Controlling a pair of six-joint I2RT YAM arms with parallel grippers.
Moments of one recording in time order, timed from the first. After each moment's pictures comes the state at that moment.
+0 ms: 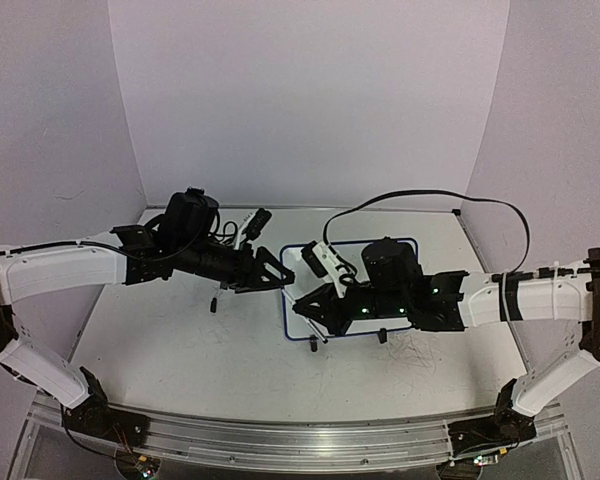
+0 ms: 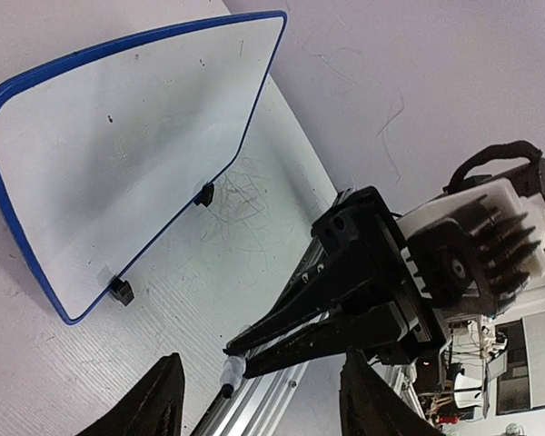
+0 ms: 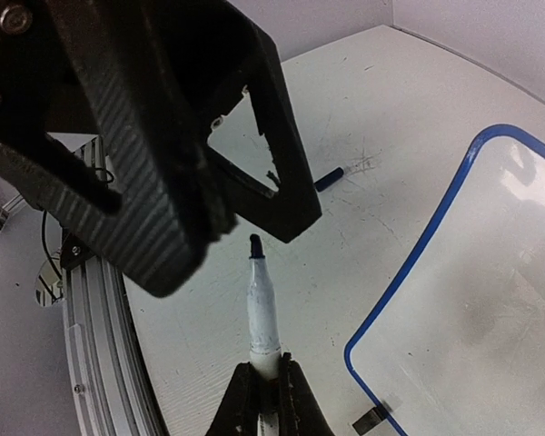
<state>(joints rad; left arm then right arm) -0.85 1.41 1.05 -0.15 0.57 -0.67 1.03 1.48 0.91 0.12 -0.20 0.17</state>
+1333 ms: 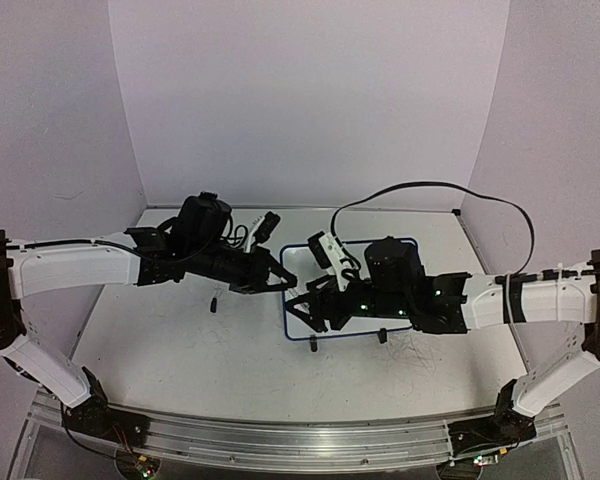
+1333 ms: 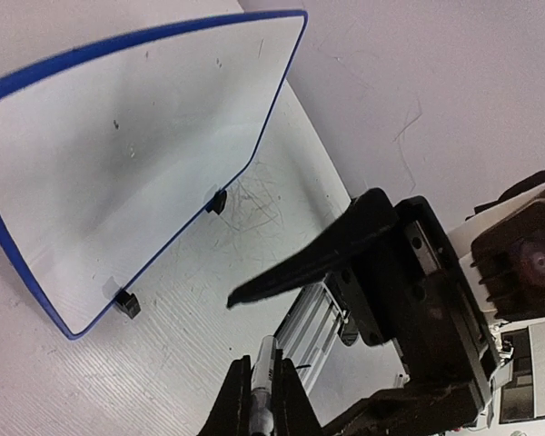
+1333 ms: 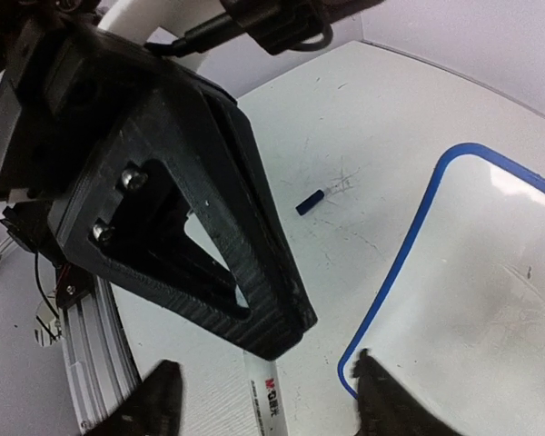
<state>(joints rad) -0.87 1.47 1.07 -0.11 0.52 -0.68 1.05 1.47 0.91 0.16 -0.09 0.26</state>
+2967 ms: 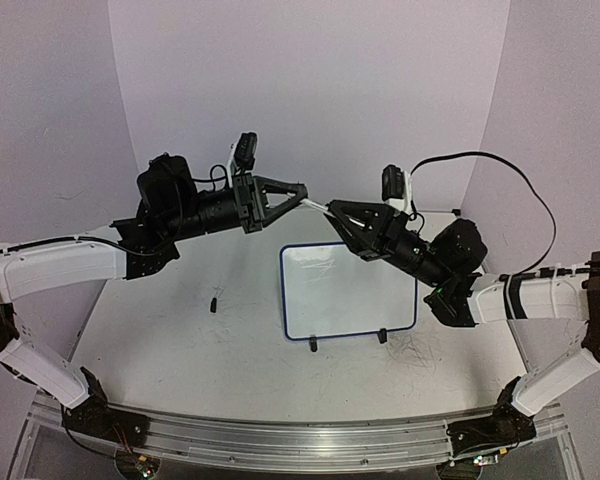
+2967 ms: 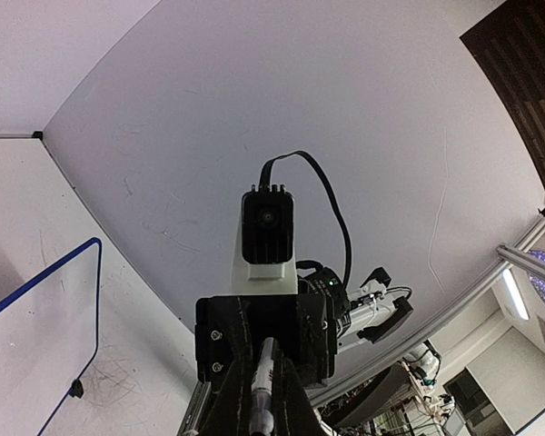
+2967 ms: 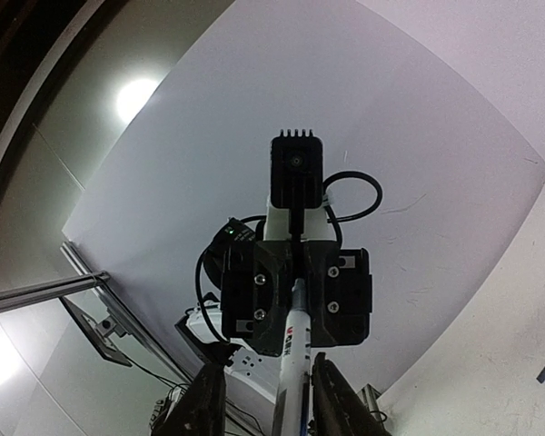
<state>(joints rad) -0.87 1.42 1.11 0.48 0.50 -0.94 0.82 1.45 0.77 1.18 -0.44 1.15</state>
